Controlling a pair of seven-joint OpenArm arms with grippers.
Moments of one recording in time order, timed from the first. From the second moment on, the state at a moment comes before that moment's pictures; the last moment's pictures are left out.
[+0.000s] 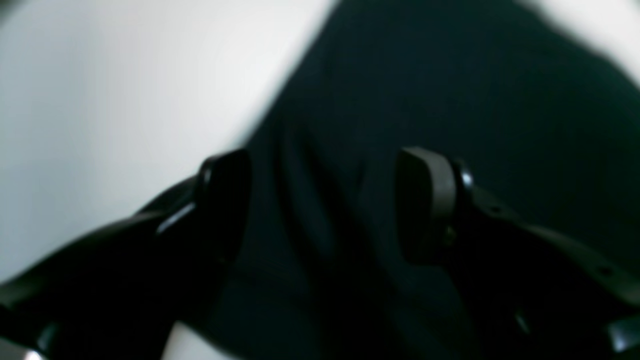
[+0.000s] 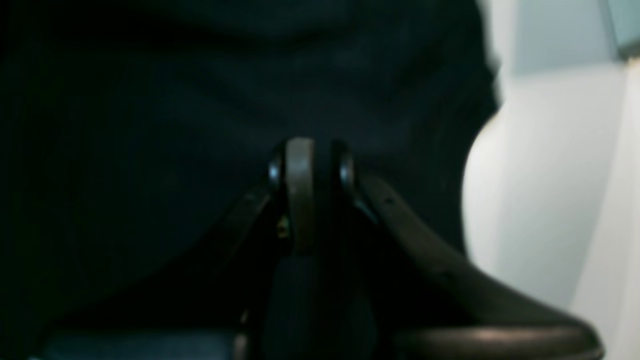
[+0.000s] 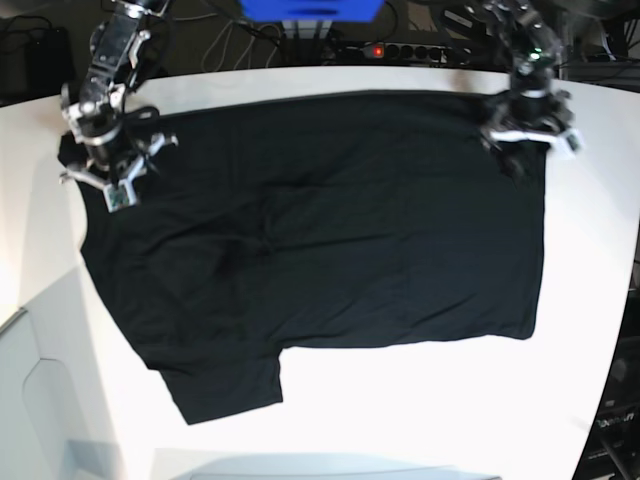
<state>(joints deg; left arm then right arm) 25.5 5.3 -37.6 102.6 -20.9 -11.1 29.2 -17.4 -2.4 29.4 99.9 -18.8 39.4 -20.9</state>
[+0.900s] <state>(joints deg) 30.6 0.5 -37.9 97.4 -21.9 -12.0 26.1 -32.1 -4.4 32.1 98.4 -16.5 39.1 -7.2</state>
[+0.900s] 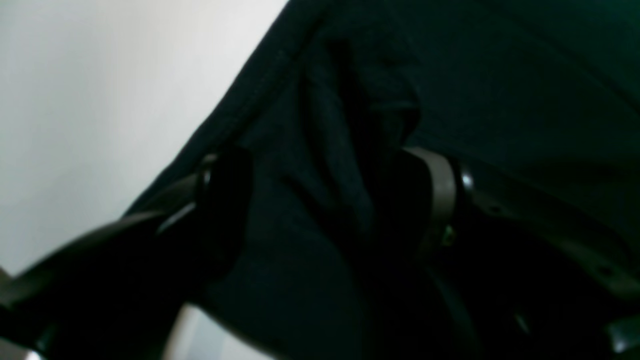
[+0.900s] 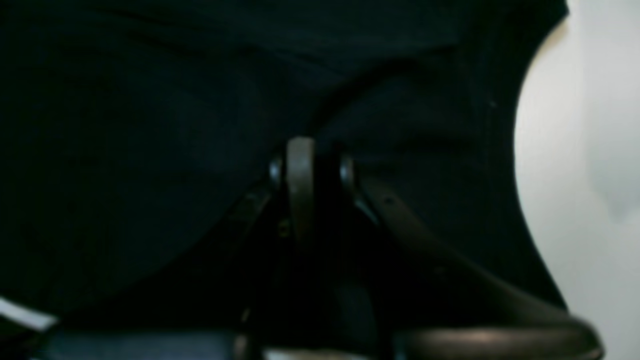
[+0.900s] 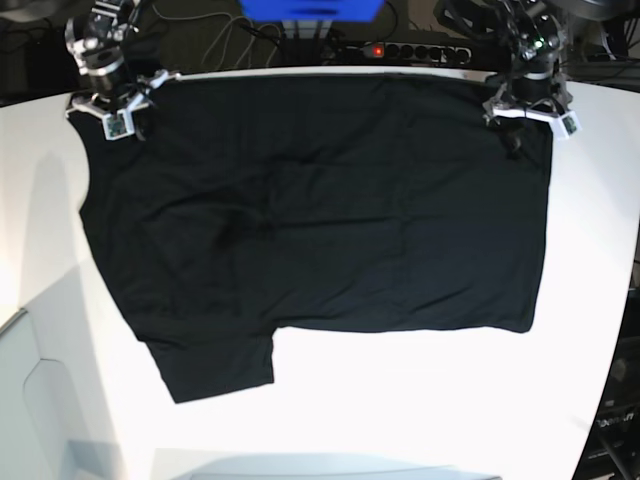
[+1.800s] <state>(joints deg) 22.5 -2.1 -41.6 113.1 -20.9 -11.4 29.3 -7.2 -9.1 41.1 99.8 -18.8 39.3 -5.9</state>
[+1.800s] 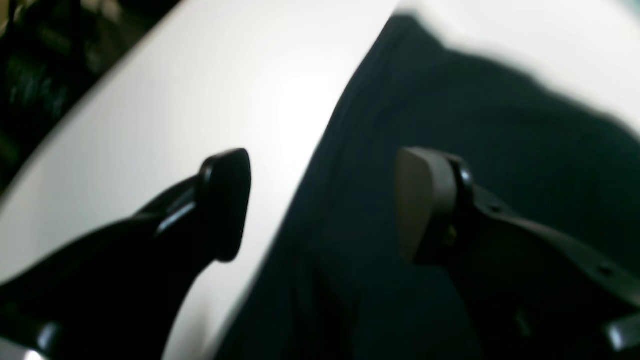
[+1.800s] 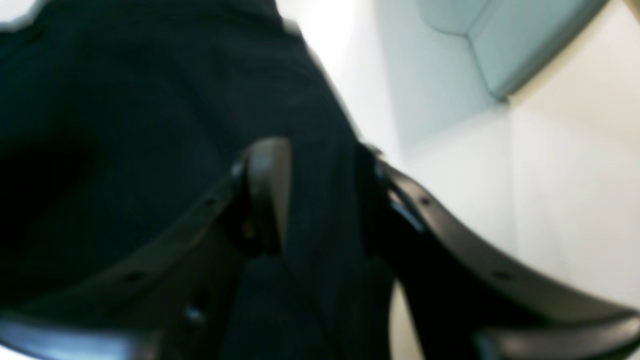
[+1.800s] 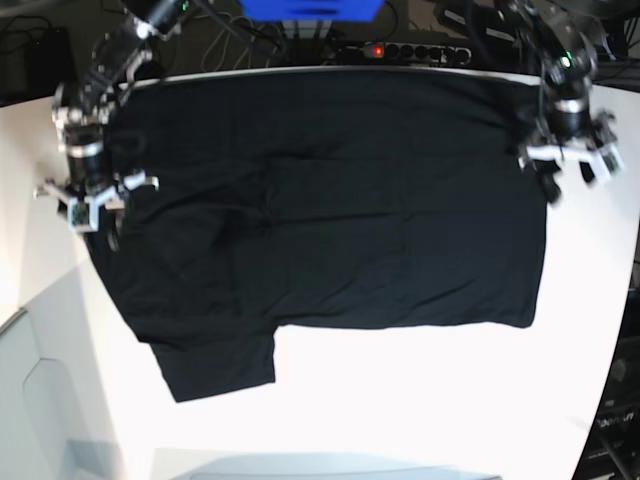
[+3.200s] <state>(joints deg) -36.0 -23.3 1.3 17.1 -20.9 -10.3 -3.1 12.8 -5.9 36.8 81.9 -19.1 39.3 -20.4</state>
